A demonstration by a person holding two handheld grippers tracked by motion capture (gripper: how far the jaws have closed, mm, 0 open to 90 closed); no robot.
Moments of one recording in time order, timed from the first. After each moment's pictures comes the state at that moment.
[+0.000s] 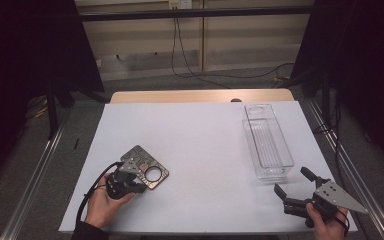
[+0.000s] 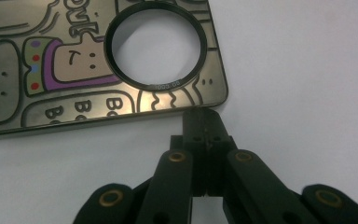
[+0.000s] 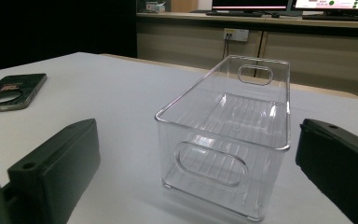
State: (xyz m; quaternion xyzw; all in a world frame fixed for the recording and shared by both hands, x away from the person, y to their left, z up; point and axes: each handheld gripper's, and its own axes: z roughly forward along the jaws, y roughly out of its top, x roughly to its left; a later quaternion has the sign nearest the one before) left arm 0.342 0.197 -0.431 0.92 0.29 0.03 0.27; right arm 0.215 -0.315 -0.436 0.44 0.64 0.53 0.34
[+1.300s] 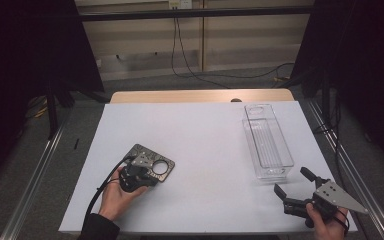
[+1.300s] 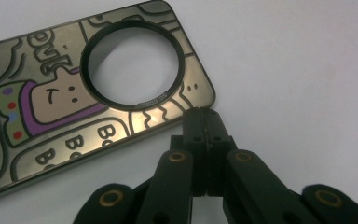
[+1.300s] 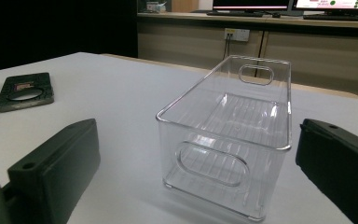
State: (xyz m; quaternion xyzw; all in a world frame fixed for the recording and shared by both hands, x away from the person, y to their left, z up) left arm 0.360 0.166 -0.435 0.92 0.27 0.03 0.29; right arm 0.215 -0.315 -0.436 0.44 0.64 0.53 0.34
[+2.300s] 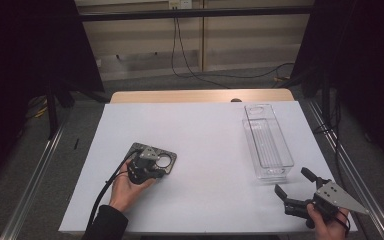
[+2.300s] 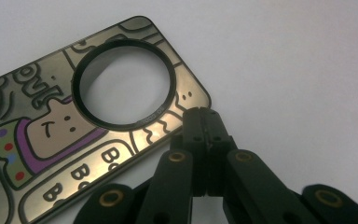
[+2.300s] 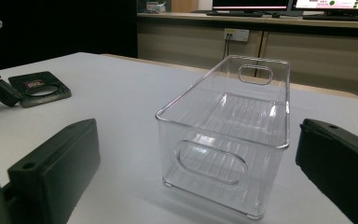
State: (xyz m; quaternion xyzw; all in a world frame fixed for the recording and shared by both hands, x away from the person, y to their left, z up) left arm 0.379 0.148 -0.438 0.91 0.27 0.05 0.31; right arm 0.214 -0.316 -0.436 0.44 0.64 0.53 0.34
